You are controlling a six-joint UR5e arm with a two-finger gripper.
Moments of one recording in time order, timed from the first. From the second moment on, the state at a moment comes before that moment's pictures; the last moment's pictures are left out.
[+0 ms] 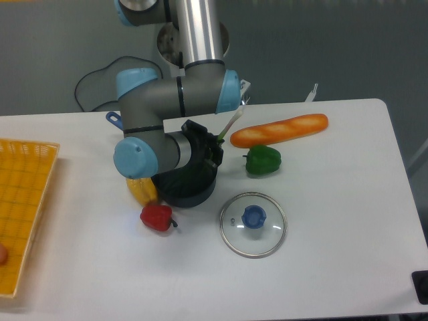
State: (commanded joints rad) arm 2.17 -1.99 -1.63 -1.70 2.17 0.95
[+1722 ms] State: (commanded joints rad) arm 2.16 -2.02 -1.59 -1.71 2.16 0.92
